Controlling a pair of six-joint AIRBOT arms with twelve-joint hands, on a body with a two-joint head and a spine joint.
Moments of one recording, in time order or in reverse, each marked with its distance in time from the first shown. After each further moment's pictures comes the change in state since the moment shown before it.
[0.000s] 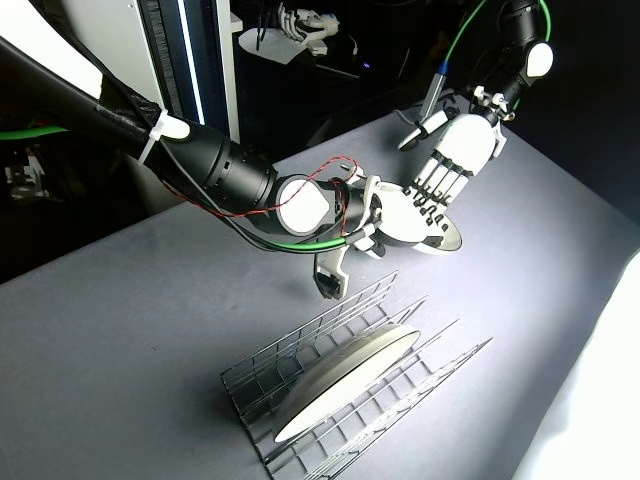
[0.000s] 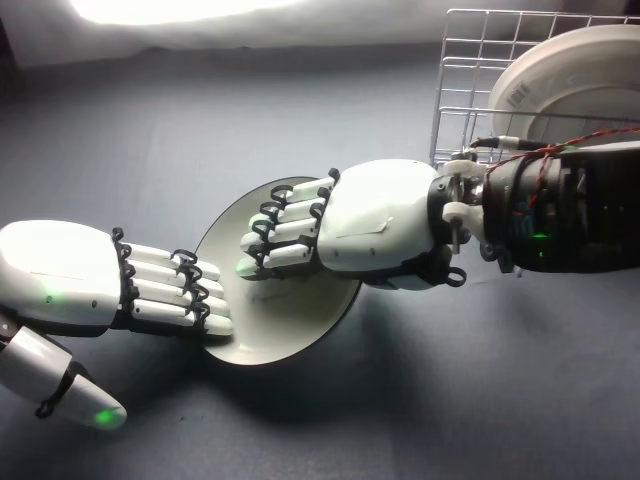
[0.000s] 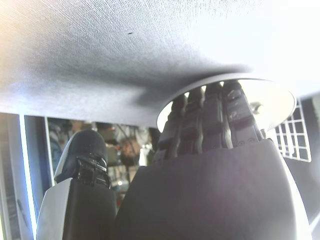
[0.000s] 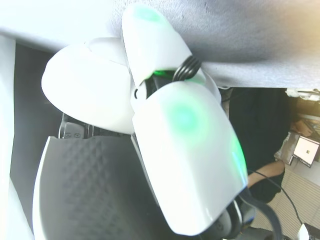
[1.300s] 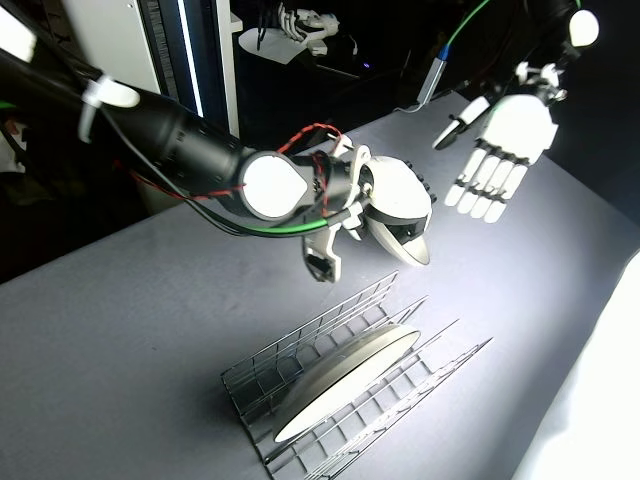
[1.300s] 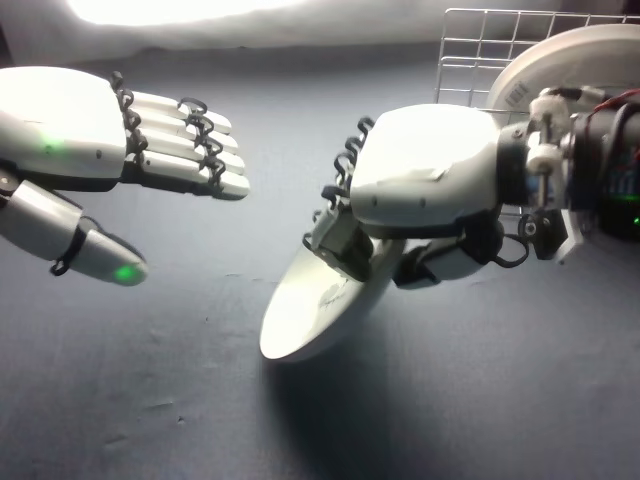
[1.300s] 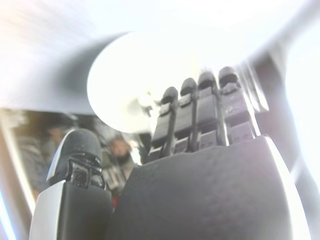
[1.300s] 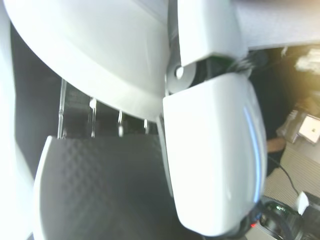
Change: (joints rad) left arm -0.385 0.045 0.035 0.129 -0.013 -0.077; right arm 0.087 0.246 -0.252 0.138 0.064 -0.005
